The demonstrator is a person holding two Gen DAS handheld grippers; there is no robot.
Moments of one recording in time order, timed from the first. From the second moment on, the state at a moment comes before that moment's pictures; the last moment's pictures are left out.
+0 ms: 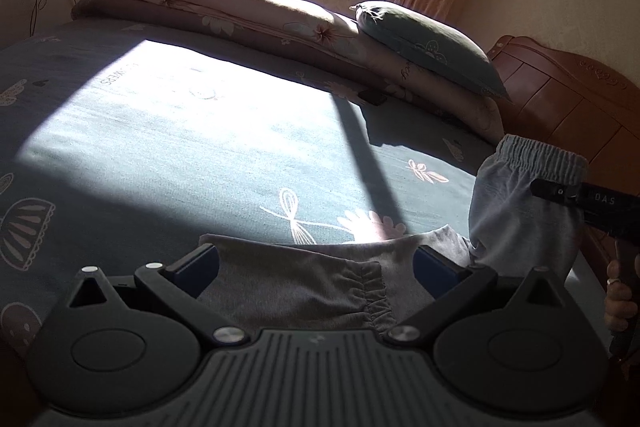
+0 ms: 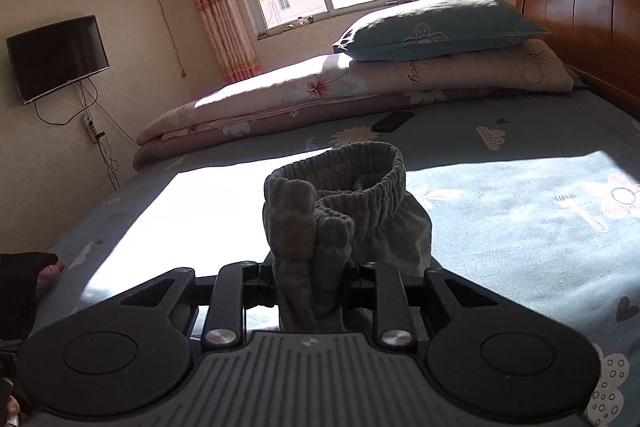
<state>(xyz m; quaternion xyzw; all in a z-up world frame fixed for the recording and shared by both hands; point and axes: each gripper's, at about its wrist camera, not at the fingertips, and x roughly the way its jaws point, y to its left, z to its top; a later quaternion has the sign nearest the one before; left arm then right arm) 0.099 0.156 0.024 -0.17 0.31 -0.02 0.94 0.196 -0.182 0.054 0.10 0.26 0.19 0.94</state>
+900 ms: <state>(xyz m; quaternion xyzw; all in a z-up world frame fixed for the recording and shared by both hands) 0.087 0.230 0.007 -0.23 0.31 0.06 0.92 0.106 0.064 -0.049 -0.32 0.15 0.28 0.89</state>
